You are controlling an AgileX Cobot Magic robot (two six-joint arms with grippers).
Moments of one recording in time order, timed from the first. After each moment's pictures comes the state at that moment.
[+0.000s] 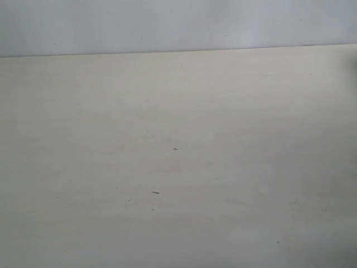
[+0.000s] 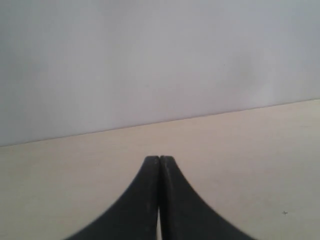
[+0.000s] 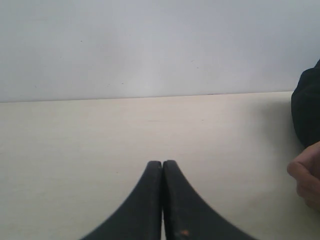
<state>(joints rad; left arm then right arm) -0.22 0.24 -0.37 -0.11 0.36 0.15 0.05 0.01 -0.01 0.00 0.24 0.03</state>
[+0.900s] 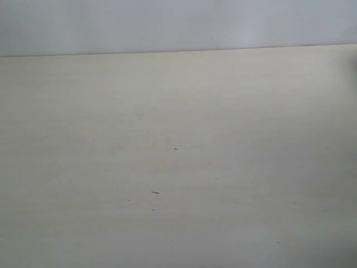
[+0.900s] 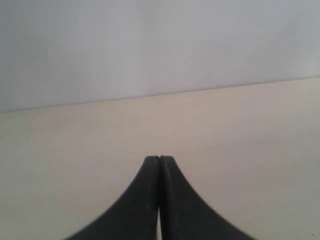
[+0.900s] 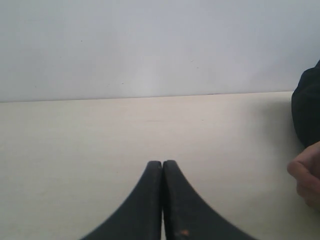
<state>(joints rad) -0.11 0.01 0.00 -0.11 0.21 0.19 0.05 0.01 -0.01 0.00 0.24 0.03</state>
